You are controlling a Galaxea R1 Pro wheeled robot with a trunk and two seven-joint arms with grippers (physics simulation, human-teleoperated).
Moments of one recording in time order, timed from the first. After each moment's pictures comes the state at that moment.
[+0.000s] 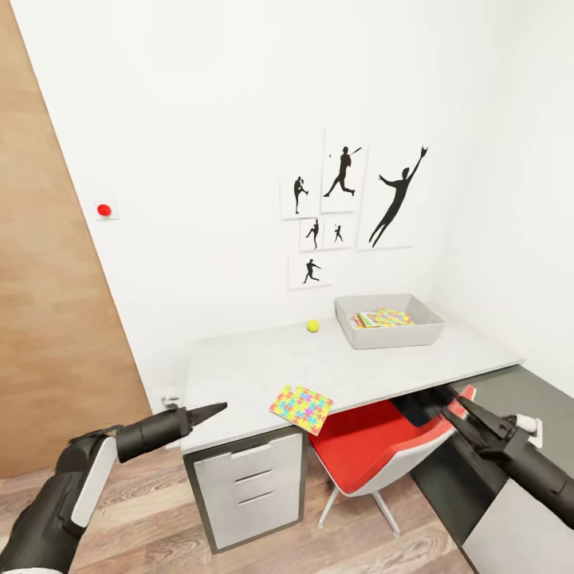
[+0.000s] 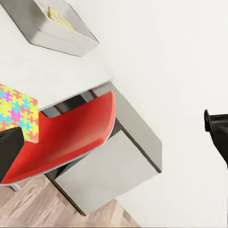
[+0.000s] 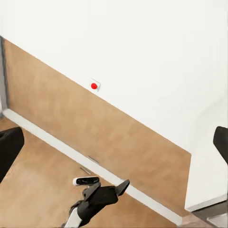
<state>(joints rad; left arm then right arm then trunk) -0.40 0.14 0.16 -1.27 0.37 0.79 -1.05 -0.07 -0.31 -0.40 -1.52 -1.15 0.84 0.83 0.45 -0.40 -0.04</state>
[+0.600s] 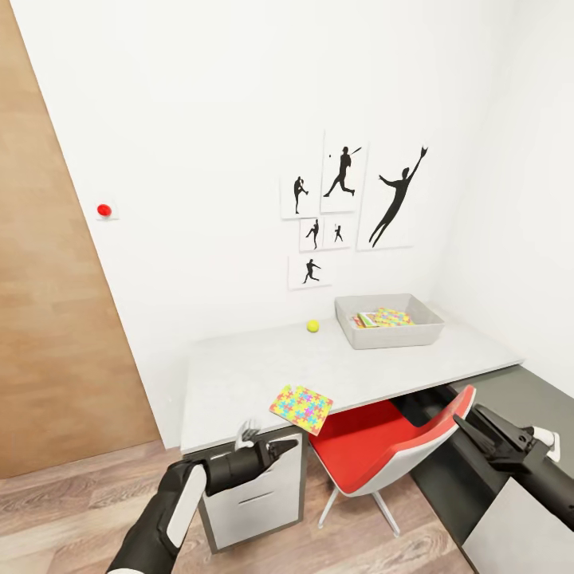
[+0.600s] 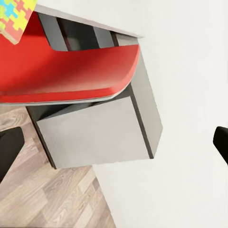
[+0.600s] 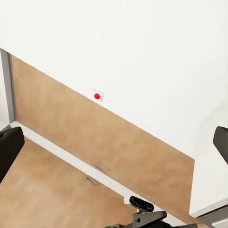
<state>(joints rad) -0.41 -0.15 0.06 -0.96 0.39 0.77 -0.67 -0.05 -0.32 -0.44 -1.43 -1.15 0.84 0.93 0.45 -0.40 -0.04</state>
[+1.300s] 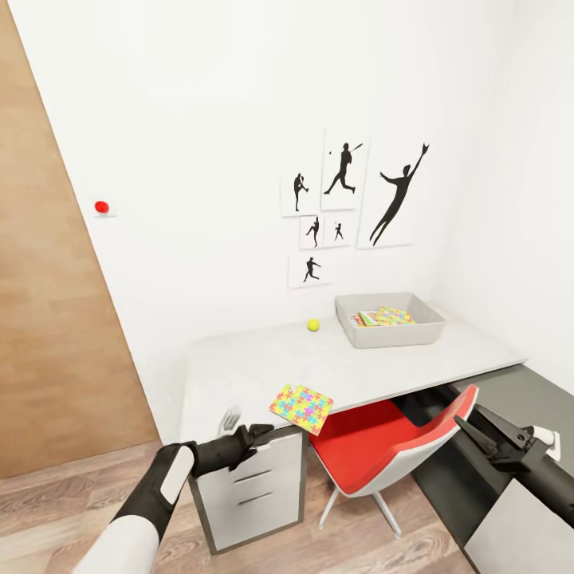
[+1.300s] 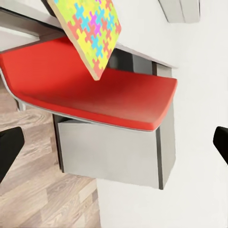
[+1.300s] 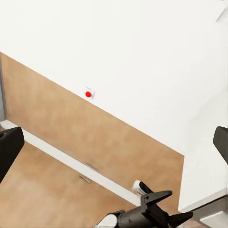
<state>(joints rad) -0.59 -0.11 0.26 -0.66 0.39 0.79 -0.56 -0.05 -0.33 -0.44 -1.43 -1.15 0.84 0.90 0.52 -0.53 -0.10</state>
